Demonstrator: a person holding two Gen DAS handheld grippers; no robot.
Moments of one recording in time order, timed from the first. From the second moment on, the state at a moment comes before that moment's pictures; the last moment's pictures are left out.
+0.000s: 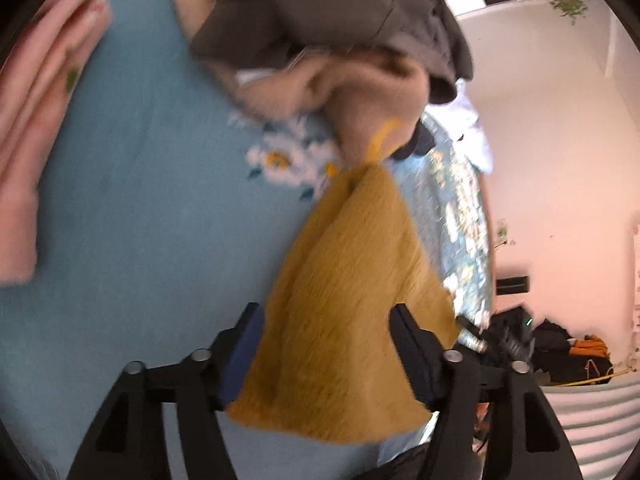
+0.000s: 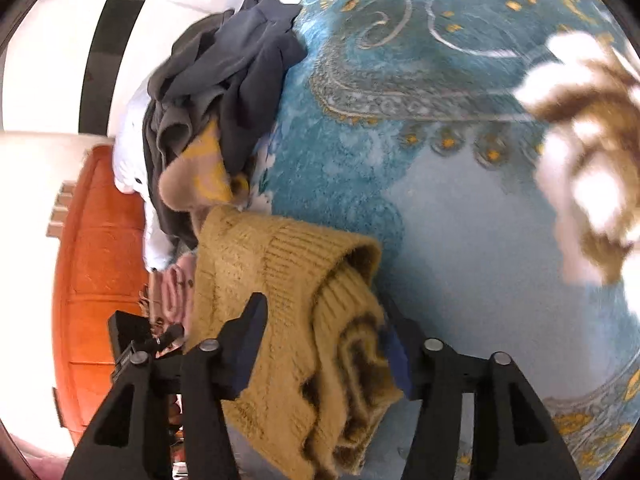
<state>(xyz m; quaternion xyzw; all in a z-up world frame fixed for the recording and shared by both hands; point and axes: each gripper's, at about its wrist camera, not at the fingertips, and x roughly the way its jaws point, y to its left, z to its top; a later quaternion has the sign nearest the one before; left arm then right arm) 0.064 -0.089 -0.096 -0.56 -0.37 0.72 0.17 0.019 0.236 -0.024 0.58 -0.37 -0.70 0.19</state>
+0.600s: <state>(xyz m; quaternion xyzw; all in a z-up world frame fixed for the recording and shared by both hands) 0.043 -0.069 -0.138 -0.63 -0.35 0.66 0.20 0.064 0.221 -0.069 0.61 -0.45 -0.63 0.19</state>
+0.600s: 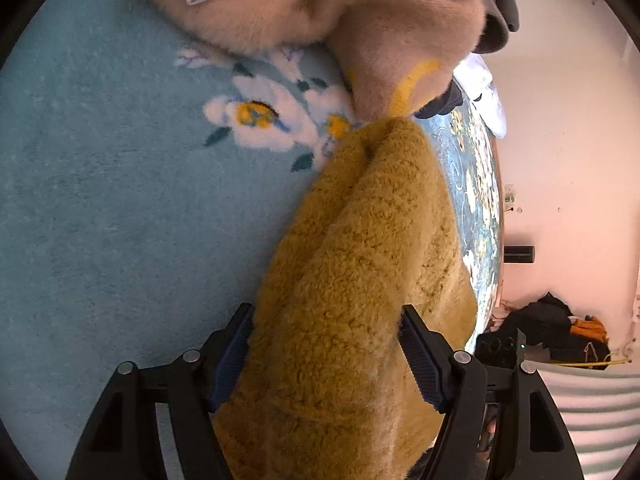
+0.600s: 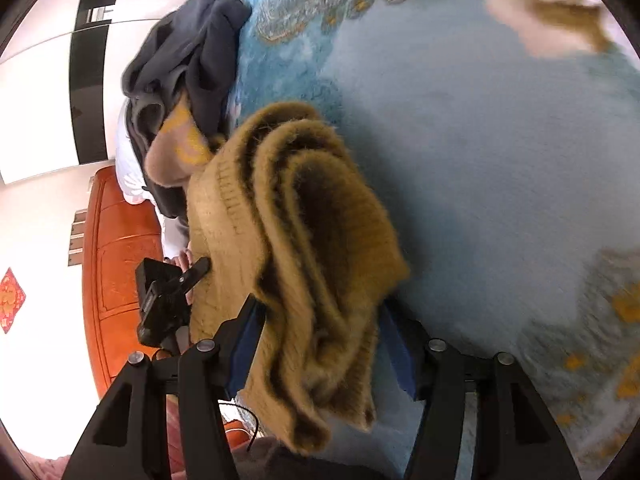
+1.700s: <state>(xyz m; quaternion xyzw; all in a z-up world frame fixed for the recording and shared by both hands) 0.112 -0.044 -0.017 -0.56 -0.35 0.70 0.28 0.064 0.197 0.089 0.51 -0.34 -0.76 0.21</state>
